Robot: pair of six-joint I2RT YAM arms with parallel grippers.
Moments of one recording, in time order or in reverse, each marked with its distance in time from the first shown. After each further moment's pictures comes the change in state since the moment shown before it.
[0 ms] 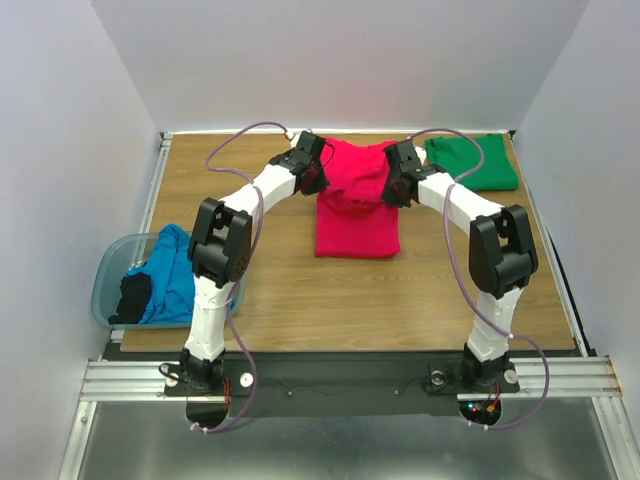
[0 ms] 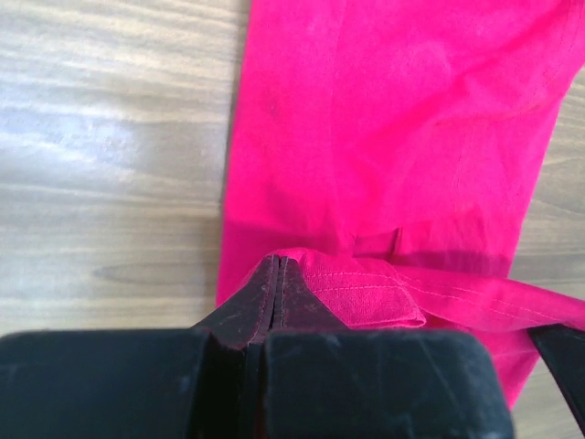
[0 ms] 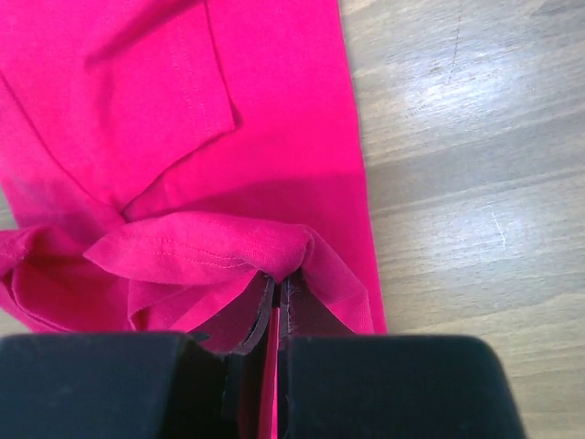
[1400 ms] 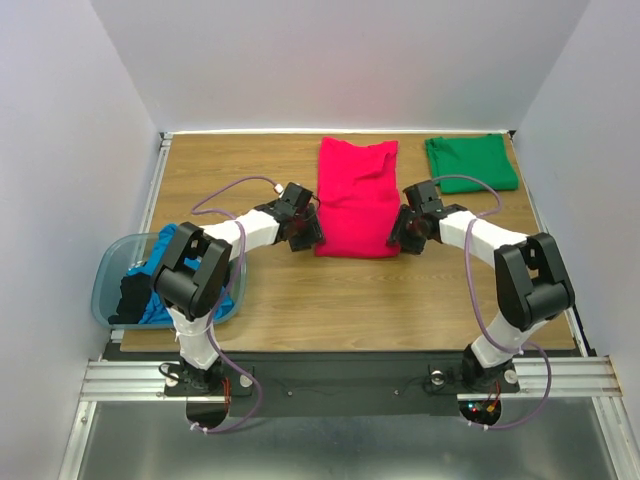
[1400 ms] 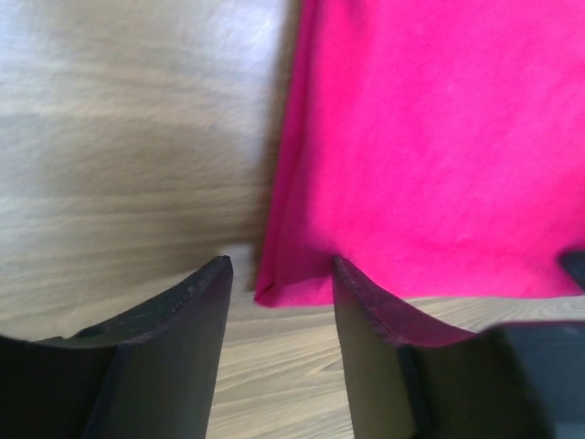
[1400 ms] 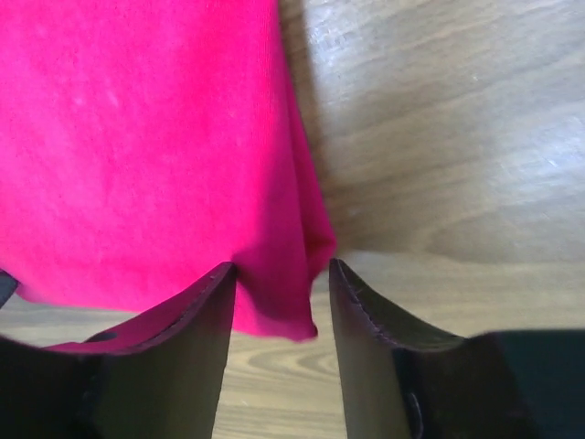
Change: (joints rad) left arm -0.060 -0.336 -0.657 0.180 0.144 -0.110; right arm -0.031 -0.281 -0.496 0.093 -0.224 0.111
